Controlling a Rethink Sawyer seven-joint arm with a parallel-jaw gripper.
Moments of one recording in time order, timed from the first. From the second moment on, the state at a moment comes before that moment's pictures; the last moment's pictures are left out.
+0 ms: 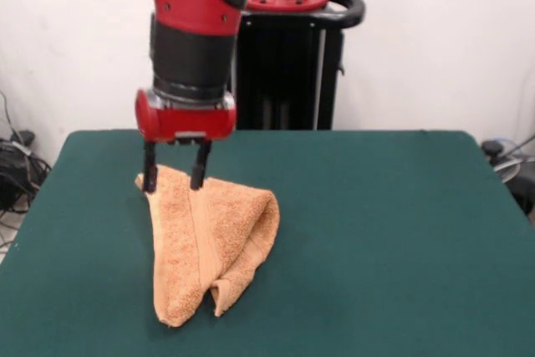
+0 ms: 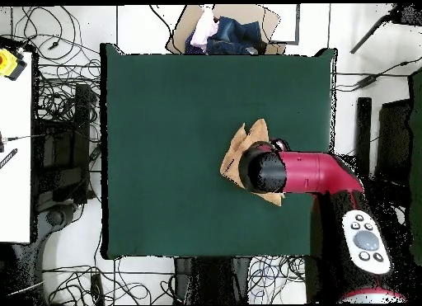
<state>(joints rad) -0.53 -0.70 0.19 1.67 -0.50 0.46 1.27</state>
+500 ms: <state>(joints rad) -0.51 -0.59 0.19 1.67 -0.53 0.42 1.27</state>
